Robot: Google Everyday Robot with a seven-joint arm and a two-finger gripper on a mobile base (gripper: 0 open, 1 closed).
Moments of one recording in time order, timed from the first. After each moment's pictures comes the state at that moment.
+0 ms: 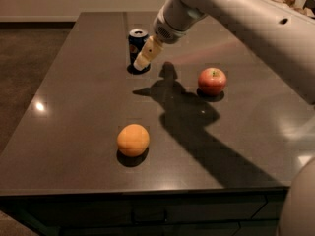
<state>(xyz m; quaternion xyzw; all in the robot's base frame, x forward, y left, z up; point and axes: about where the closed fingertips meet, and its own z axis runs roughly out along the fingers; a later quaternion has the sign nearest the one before) 0.707 -0.003 0.917 -0.47 0.81 0.04 0.33</state>
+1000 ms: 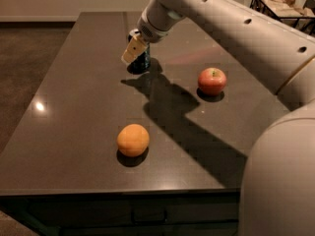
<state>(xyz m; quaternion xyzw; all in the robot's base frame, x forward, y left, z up) 0.738 0.043 0.903 -0.46 0.82 0.06 0.34</state>
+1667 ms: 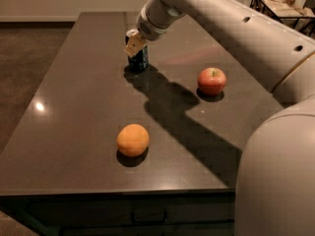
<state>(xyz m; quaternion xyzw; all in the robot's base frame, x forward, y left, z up) 0.740 0.049 0.907 -0.46 0.81 0.08 0.34</state>
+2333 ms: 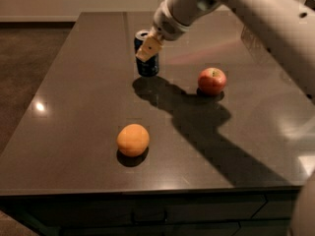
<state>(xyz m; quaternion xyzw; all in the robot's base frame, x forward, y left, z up) 0.673 0.019 0.935 -0.54 0.76 0.12 0.33</state>
